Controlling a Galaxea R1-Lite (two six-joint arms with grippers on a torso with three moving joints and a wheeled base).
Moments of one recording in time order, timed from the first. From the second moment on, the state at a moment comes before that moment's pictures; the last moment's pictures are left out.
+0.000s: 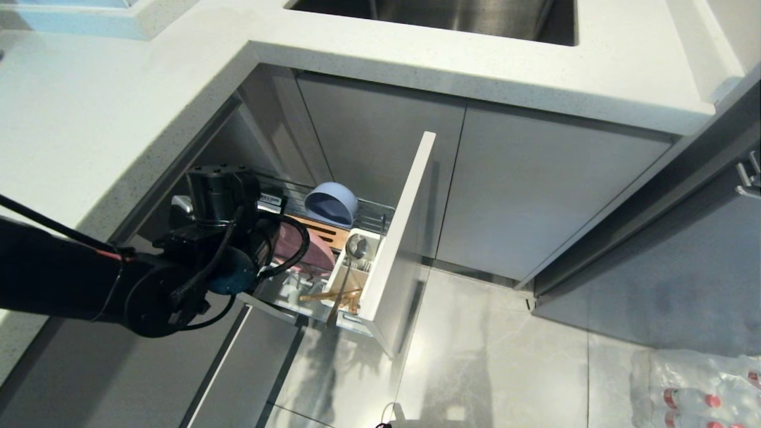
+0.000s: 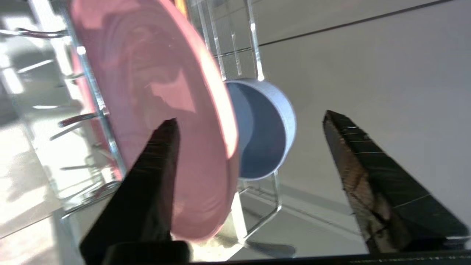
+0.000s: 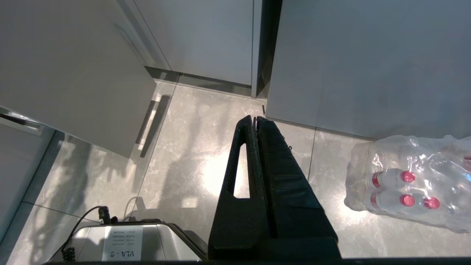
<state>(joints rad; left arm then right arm) -0.43 1.77 -0.91 -0.69 0.59 -1.21 0.00 0.00 0.00 0.00 -0.02 0.05</state>
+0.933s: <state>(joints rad) -0.55 1.48 -0.89 -0.36 0.62 -1.15 0.00 0.00 0.00 0.00 -0.02 0.05</state>
